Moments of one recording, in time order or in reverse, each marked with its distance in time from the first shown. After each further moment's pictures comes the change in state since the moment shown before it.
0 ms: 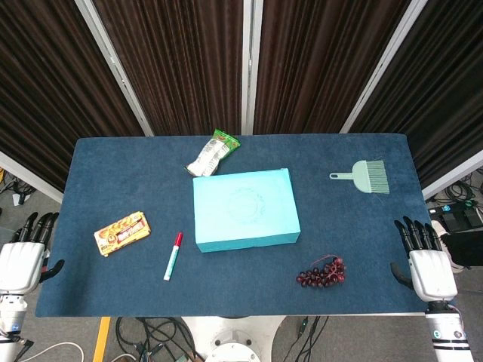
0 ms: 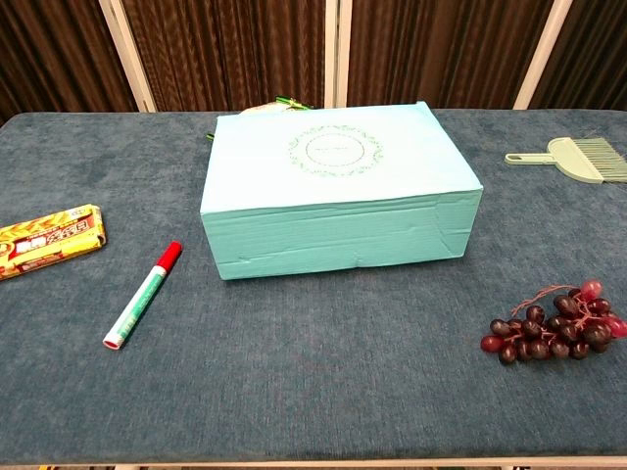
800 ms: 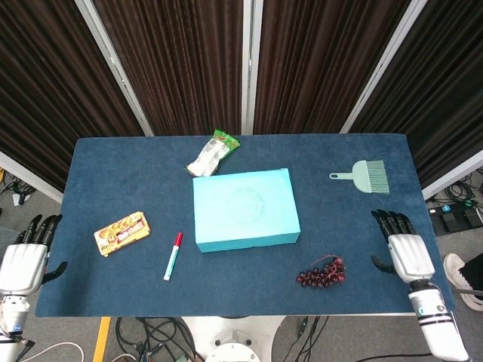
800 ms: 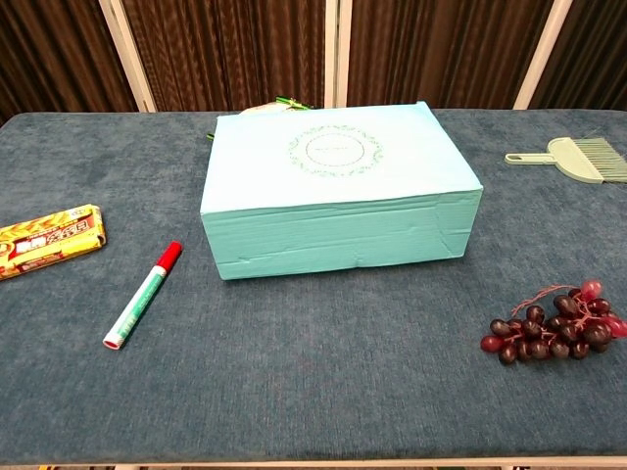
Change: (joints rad) left arm -0.002 -0.020 0.008 0.038 0.009 -0.009 -0.048; right arm 0.137 0.019 0.055 -0.032 0.094 -0.245 0.084
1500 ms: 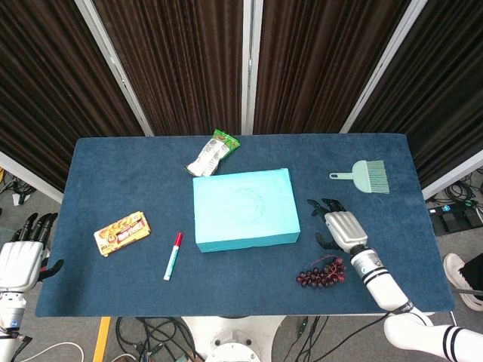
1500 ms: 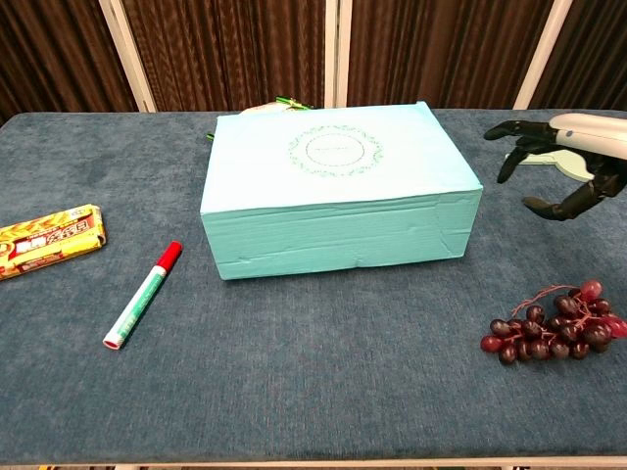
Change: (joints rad) left arm -0.010 -0.010 -0.010 0.054 -0.020 -0.024 -0.044; right arm 0.308 -0.162 0.076 0.048 0.234 -0.334 -0.037
